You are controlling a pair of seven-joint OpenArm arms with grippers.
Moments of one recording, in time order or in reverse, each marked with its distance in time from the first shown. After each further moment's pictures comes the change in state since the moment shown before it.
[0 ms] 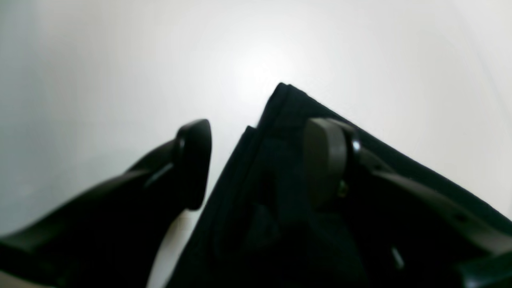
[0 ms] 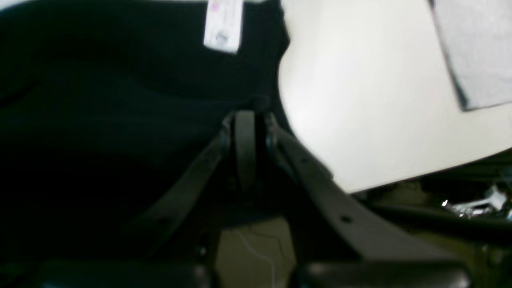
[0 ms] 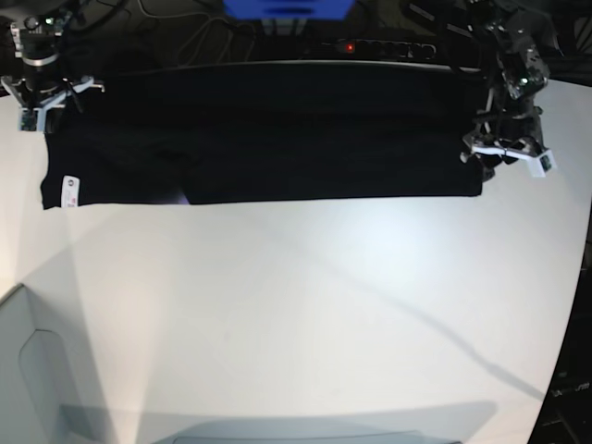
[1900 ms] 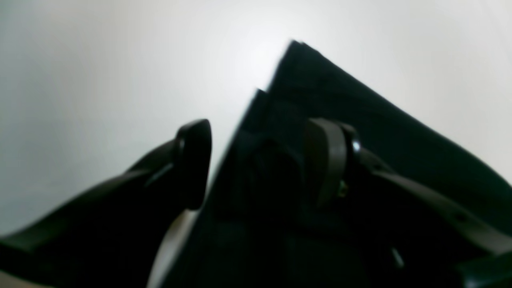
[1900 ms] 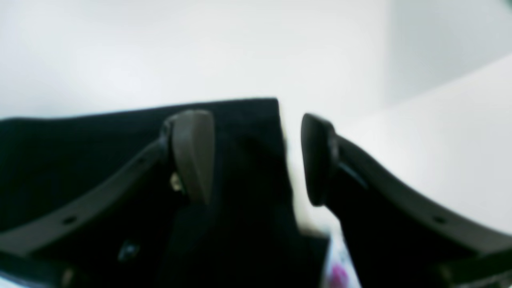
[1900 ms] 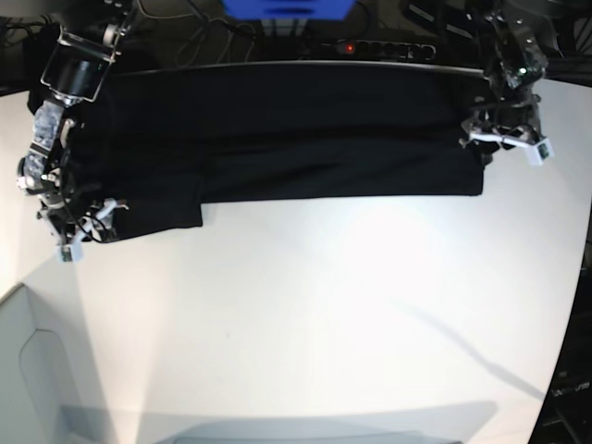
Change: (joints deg) left arm 3.3 0.1 -0.5 0.3 0.0 0.0 -0.1; right arm 35.3 21.3 -26.1 -44.4 8.6 -4.5 -5.8
